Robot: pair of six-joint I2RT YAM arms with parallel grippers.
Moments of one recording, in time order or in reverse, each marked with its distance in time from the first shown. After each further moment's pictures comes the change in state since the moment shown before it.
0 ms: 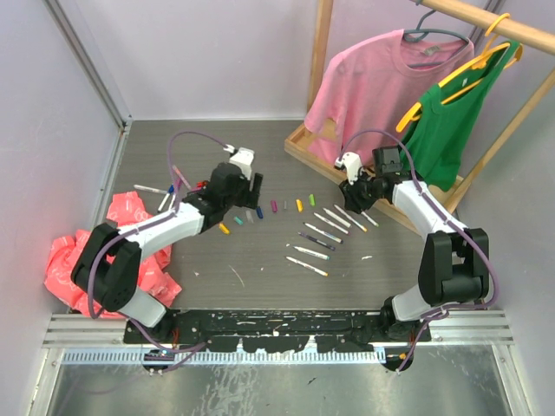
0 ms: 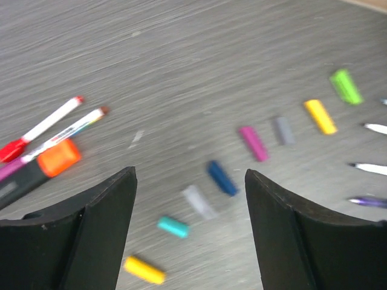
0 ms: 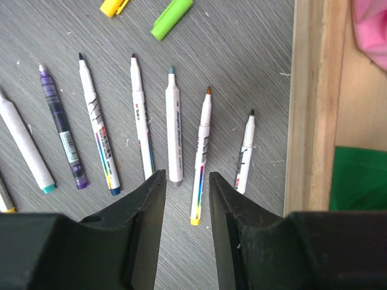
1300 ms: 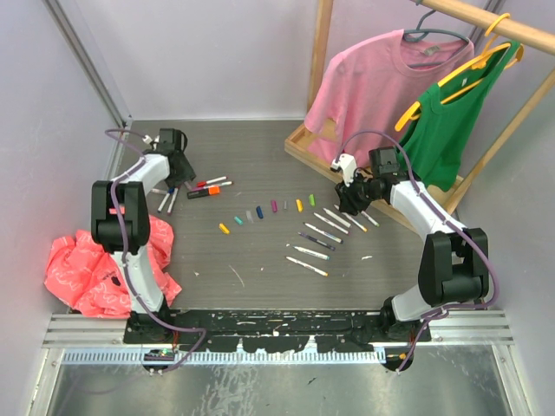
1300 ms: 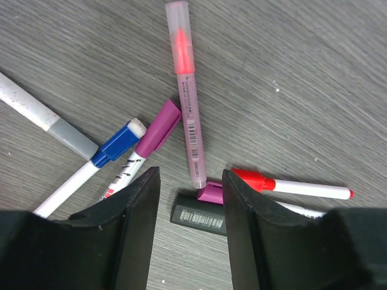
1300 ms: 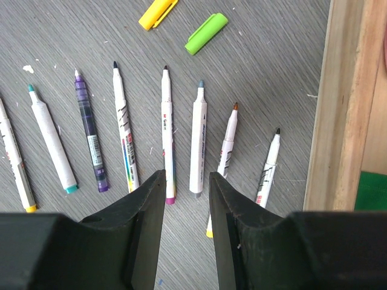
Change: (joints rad) left arm 0.587 0.418 0.462 -0.509 0.000 -0.402; right arm 0.027 0.000 0.000 -0.013 -0.085 -0.017
